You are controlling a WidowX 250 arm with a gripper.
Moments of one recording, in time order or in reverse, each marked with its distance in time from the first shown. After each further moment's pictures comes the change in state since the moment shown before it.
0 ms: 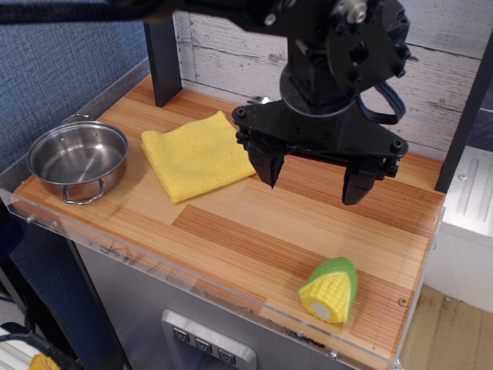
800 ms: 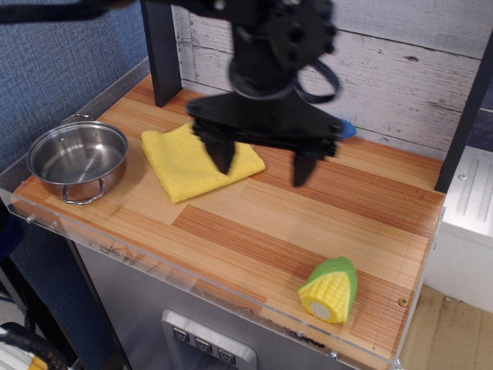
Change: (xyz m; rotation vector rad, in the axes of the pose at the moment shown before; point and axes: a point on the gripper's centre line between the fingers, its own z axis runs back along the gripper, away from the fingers) arm 0.010 0.048 -0.015 0.061 0.039 0.104
